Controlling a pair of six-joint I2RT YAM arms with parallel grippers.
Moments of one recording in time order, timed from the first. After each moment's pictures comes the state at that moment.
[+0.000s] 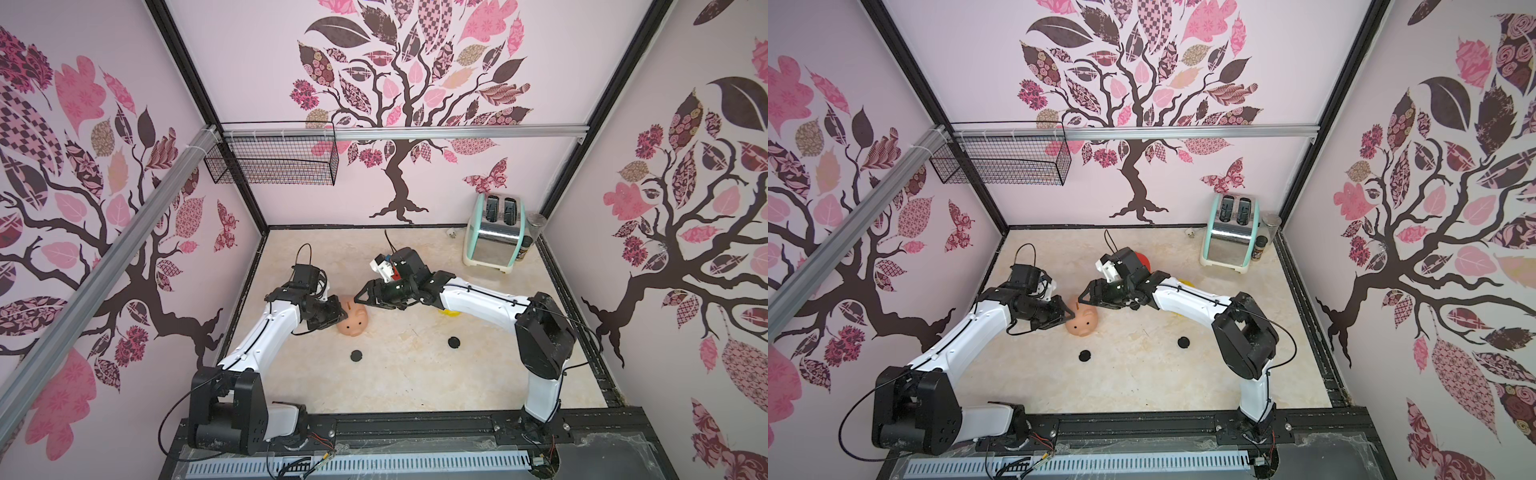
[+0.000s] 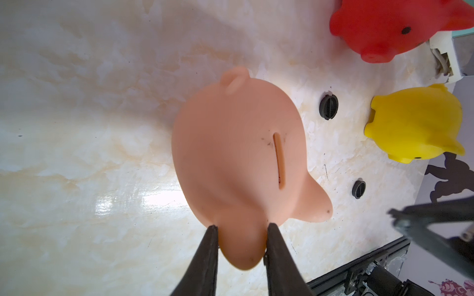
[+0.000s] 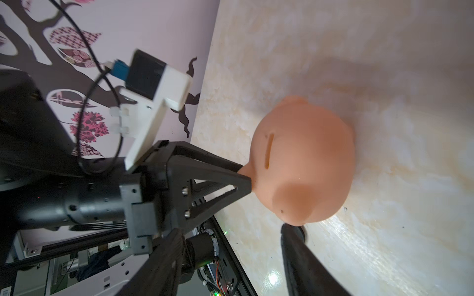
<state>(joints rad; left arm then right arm) -0.14 1.34 0.92 -0.78 0.35 -0.43 0.77 1.86 1.42 -0.16 -0.58 0.81</state>
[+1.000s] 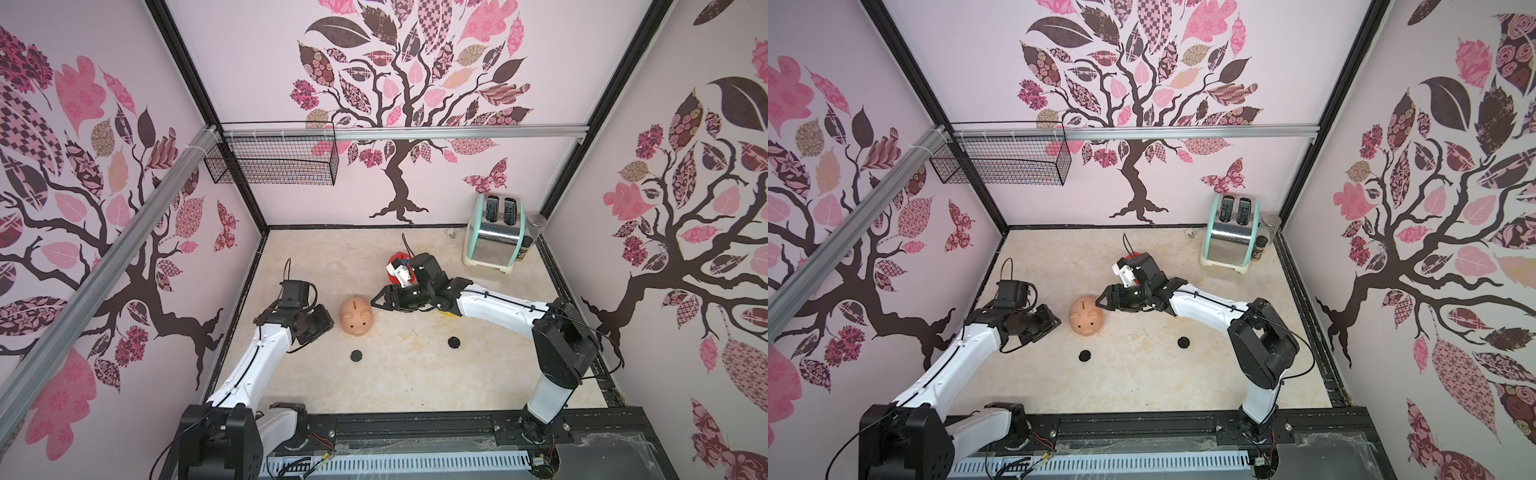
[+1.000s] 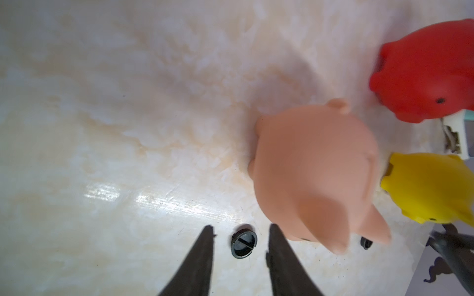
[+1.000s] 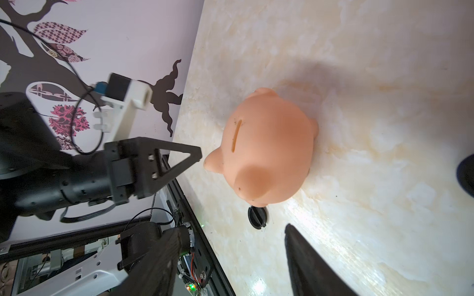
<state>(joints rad) -0.08 1.10 0.76 -0.67 0.25 -0.62 0.74 1.76 1.23 -0.13 -0.56 0.72</state>
